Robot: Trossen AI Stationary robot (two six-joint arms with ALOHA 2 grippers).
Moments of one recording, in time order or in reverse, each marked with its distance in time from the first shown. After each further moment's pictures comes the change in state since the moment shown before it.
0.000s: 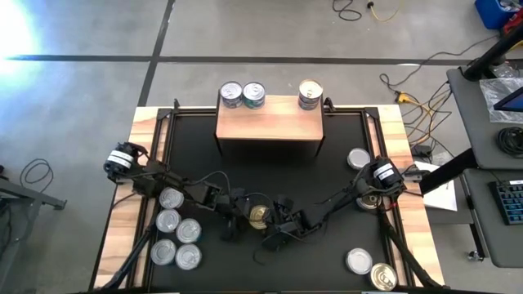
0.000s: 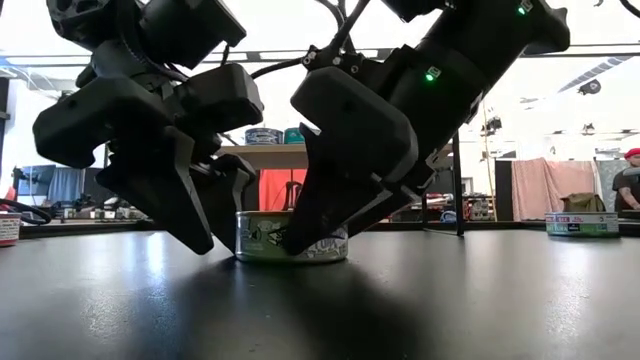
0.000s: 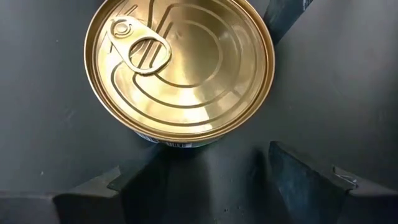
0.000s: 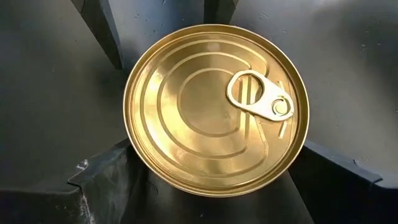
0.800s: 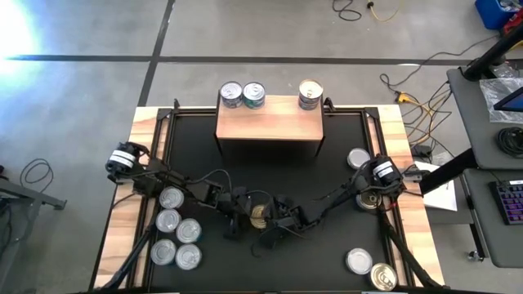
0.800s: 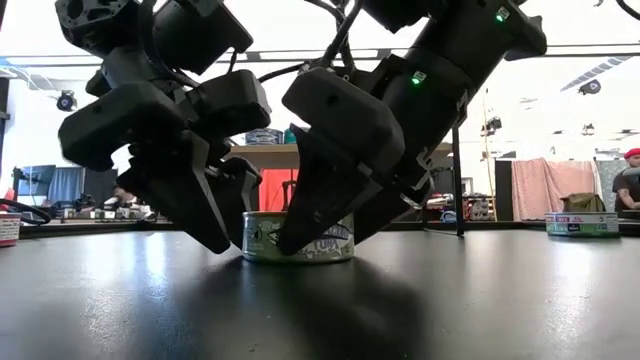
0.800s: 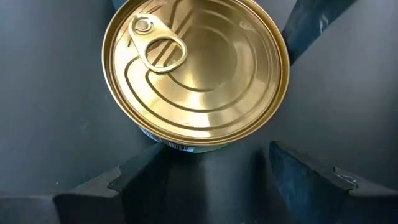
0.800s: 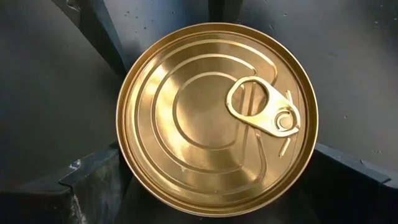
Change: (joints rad) left arm 0.037 0.023 0.002 0.025 0.008 -0.009; right arm -0.038 -0.002 0.005 -0.020 -0.086 0.061
